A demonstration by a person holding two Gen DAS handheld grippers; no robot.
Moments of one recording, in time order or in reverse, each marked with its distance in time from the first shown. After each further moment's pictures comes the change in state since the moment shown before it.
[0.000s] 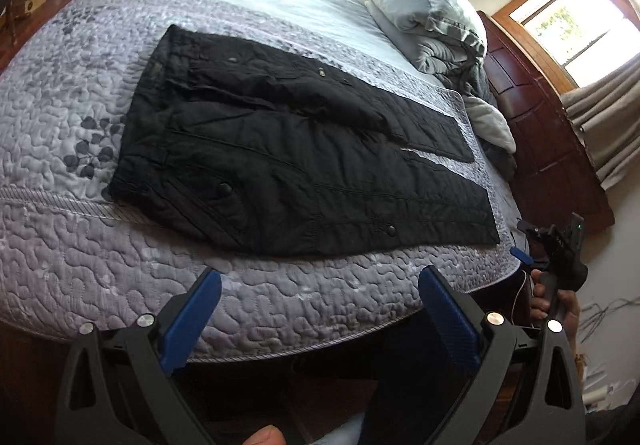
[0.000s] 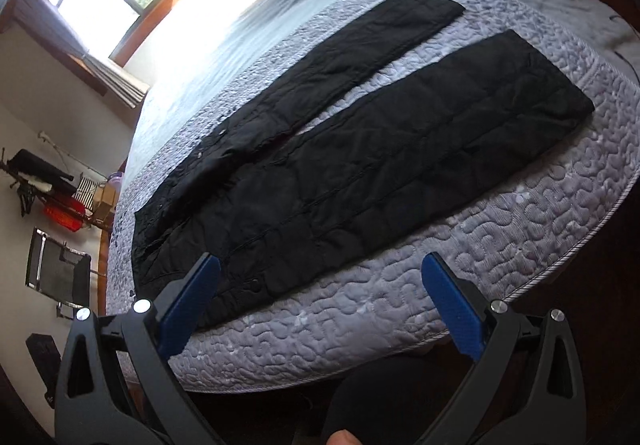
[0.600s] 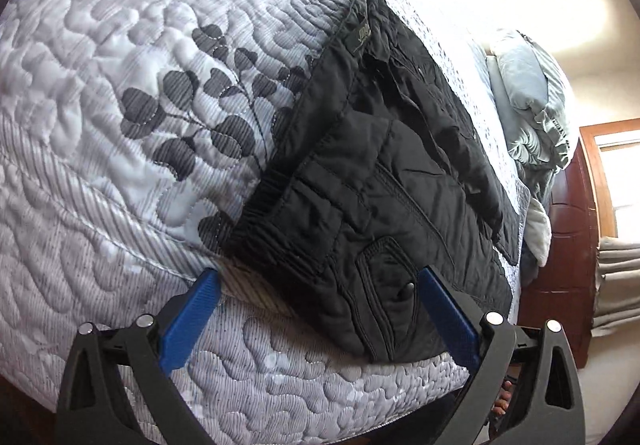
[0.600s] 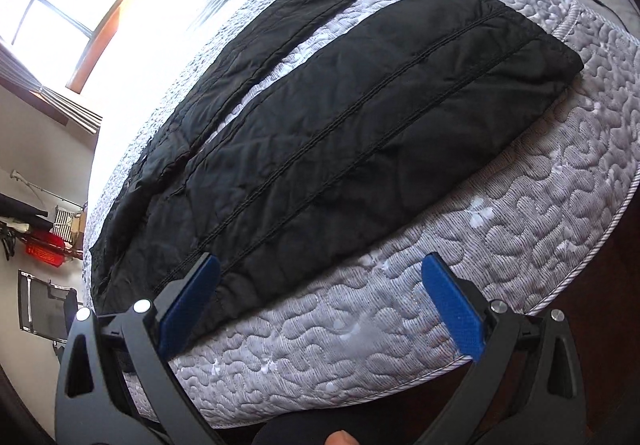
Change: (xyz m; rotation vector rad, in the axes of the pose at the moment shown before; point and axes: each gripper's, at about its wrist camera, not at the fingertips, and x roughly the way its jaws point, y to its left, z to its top) left arm 0.075 0.176 0.048 -0.446 0.008 0.047; right arm 0.060 -0.087 0.021 0.117 0.031 -0.044
